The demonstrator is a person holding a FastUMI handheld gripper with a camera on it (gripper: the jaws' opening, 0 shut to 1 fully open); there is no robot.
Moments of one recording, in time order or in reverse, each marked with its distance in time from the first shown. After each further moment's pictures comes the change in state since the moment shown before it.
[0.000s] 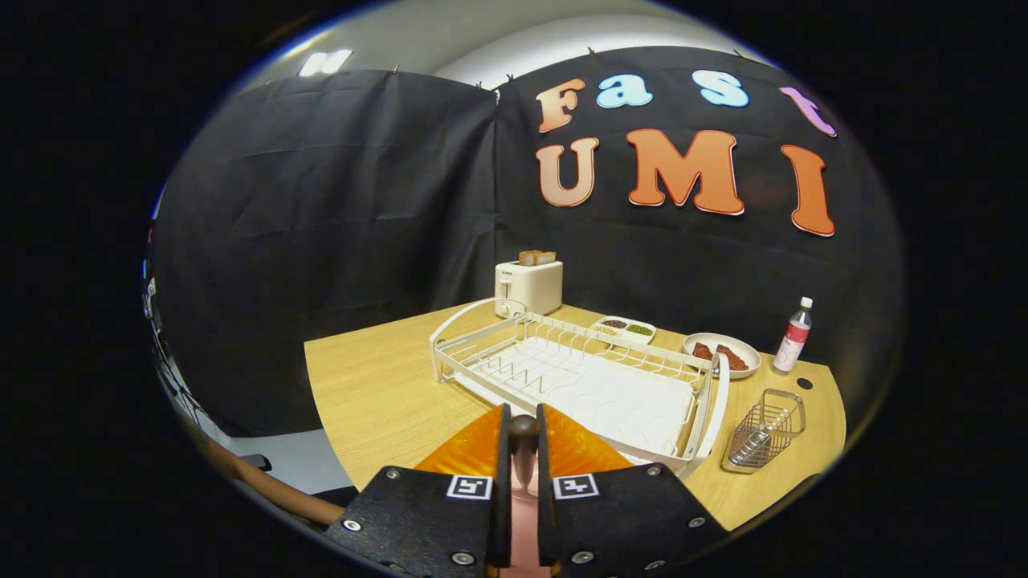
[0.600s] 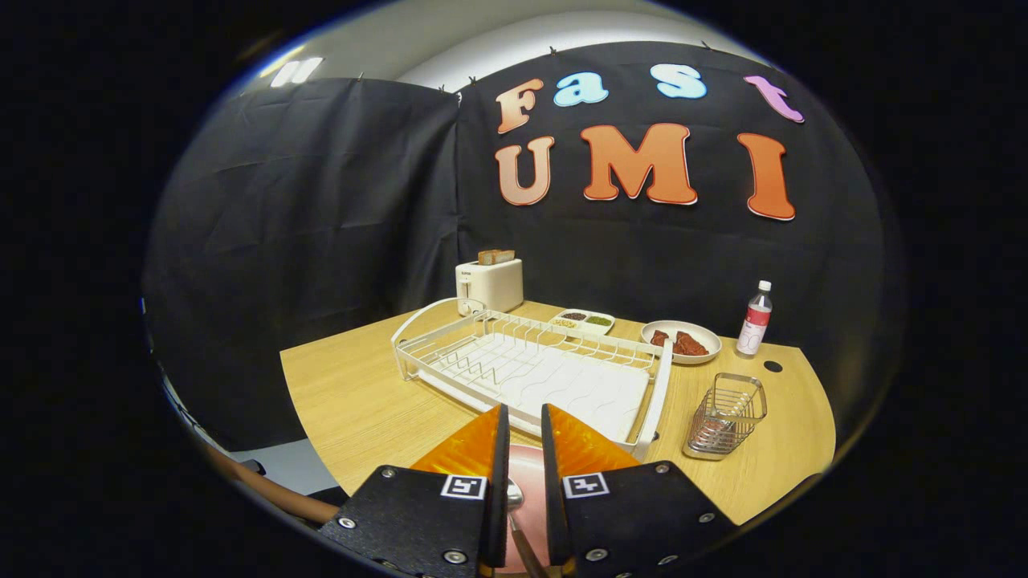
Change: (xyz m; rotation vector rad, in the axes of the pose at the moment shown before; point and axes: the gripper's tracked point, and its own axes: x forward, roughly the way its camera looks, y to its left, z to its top) arm -0.021 -0.044 0.002 0.041 -0.016 -0.107
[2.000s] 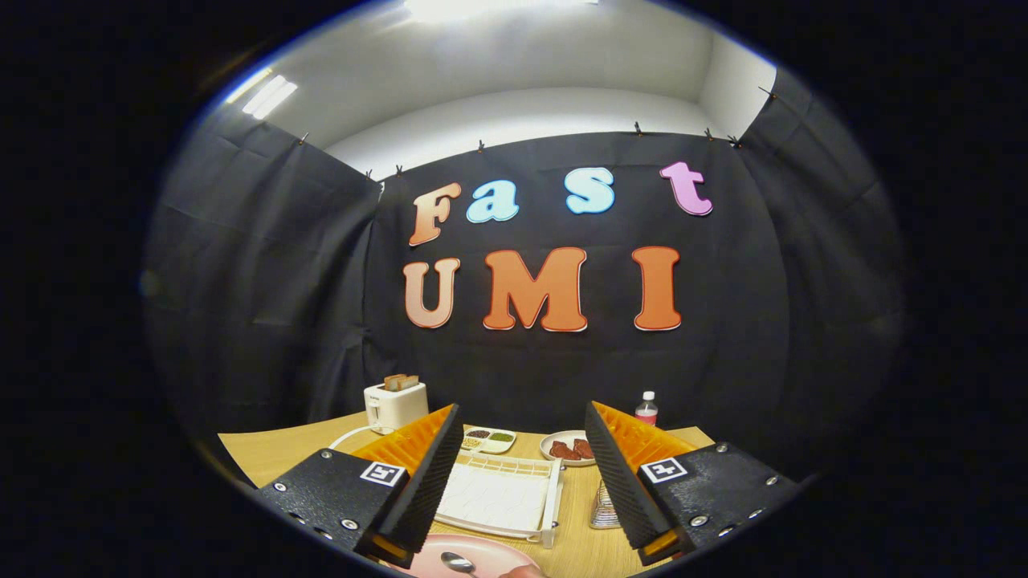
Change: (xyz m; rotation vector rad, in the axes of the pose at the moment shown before) arm -0.072 -0.057 0.156 0.029 -0.406 -0.405
